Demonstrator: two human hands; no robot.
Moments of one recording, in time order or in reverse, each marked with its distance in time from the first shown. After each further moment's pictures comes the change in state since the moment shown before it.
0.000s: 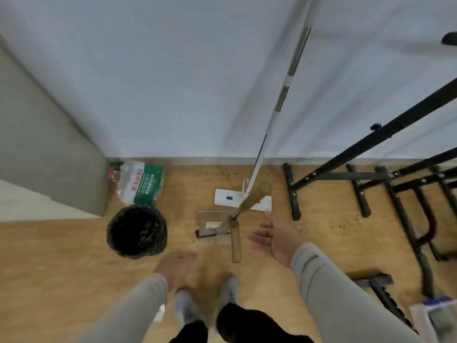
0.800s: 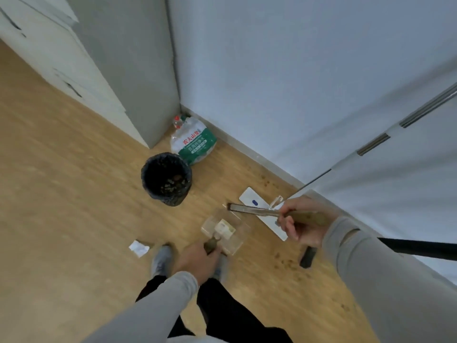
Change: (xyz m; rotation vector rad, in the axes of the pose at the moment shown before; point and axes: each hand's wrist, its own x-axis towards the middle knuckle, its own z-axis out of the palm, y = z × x) left_hand -0.022 0.010 0.111 -0.090 0.463 -0.036; right_hand 0.012 -0.139 0.043 -0.711 -0.255 0.236
